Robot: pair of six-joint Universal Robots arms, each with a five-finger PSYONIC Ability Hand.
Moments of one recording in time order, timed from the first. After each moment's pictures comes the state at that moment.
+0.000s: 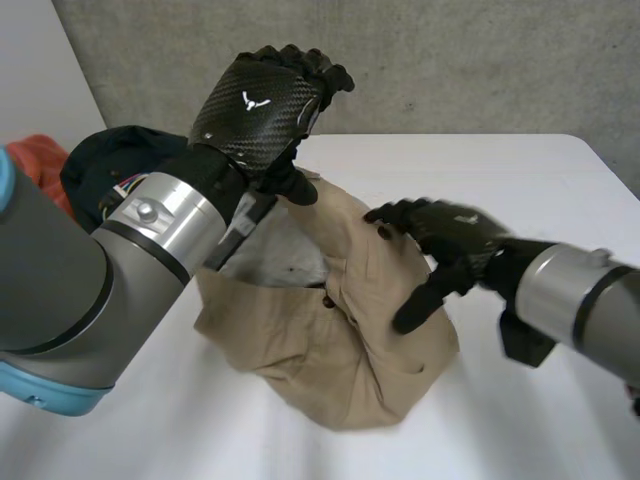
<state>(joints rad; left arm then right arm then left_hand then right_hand) 4.11 -1.72 -1.51 3.45 -1.35 3.36 1.98 -1.42 1.52 0.31 1.16 3.19 0.35 0.33 0.34 0.33 0.13 0.22 0.20 0.21 0.21 0.04</state>
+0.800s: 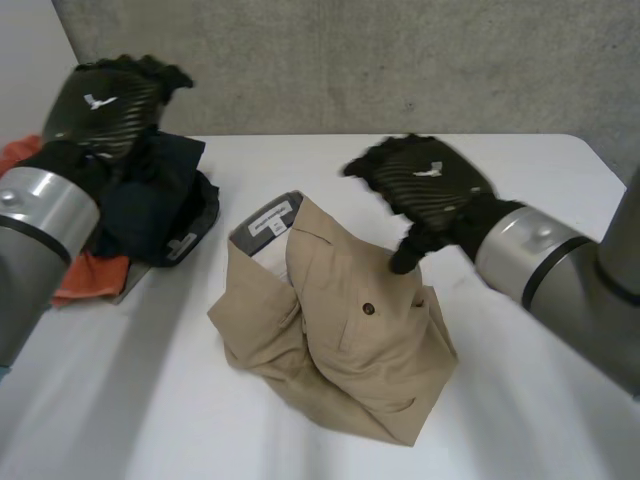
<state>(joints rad) 4.41 -1.56 -1.66 3.36 -1.45 3.35 2.08 -1.38 1.46 0.05 1.19 2.77 0.31 0.30 0.31 0.31 0.12 0.30 0.29 0.28 0.29 0.09</state>
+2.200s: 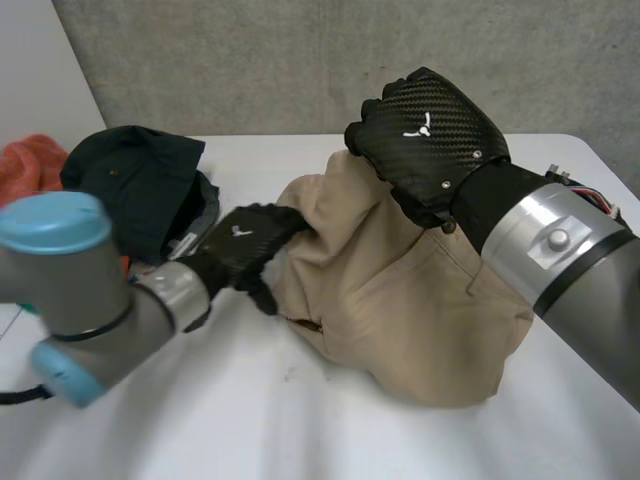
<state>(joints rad) 4.31 -2.04 -1.58 3.38 -1.12 3.35 2.11 -1.54 1.53 -0.08 1.22 2.52 0.22 0.22 0.23 0.22 0.05 1.07 1.17 1.19 1.20 0.94</state>
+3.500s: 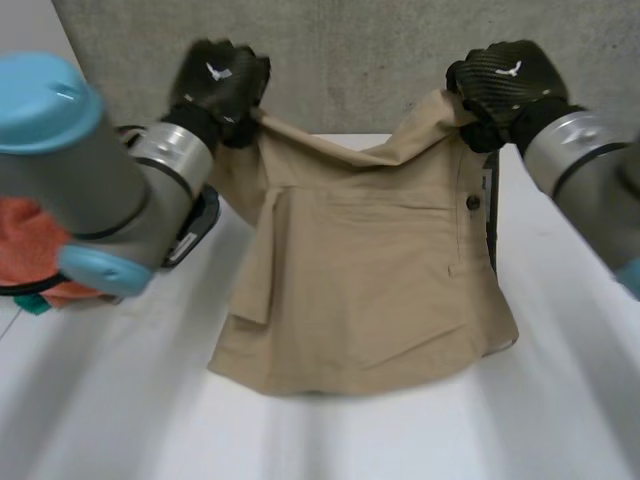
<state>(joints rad) 4.22 -2.03 -1.15 3.39 -1.47 3.51 1.93 -1.26 1.22 -0.05 1.36 2.78 1.15 1.20 1.19 1.20 0.97 1.07 1.17 1.19 1.20 0.94</state>
